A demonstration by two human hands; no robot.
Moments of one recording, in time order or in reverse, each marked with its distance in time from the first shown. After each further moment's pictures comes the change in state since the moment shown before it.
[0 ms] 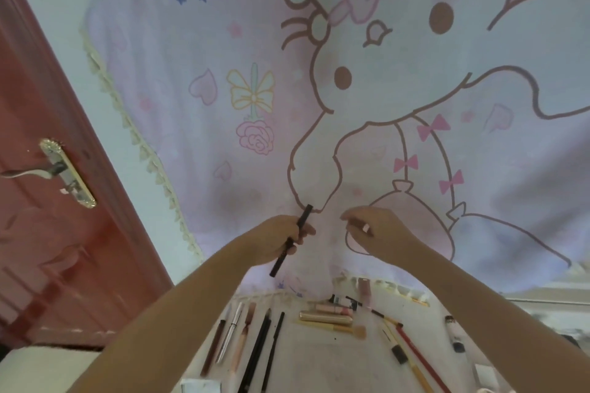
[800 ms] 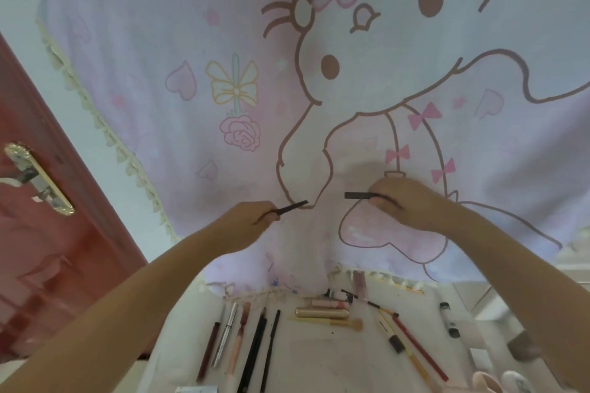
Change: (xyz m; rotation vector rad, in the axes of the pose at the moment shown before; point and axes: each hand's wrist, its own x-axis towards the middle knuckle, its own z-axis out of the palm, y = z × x) left_hand -0.005 0.012 -0.037 1.057 0.148 0.283; right_hand 0.006 0.035 -0.047 -0.229 -0.087 -0.100
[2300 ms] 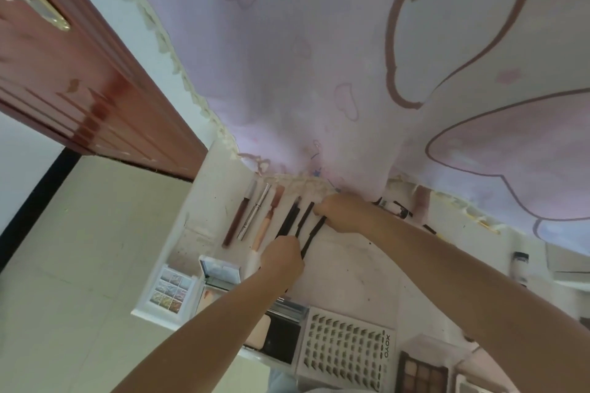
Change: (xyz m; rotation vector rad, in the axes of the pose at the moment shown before) left_hand -0.040 -0.067 0.245 -0.134 -0.483 -0.778; right_hand 0.066 -0.046 0.308 -0.055 -0.824 -0.291
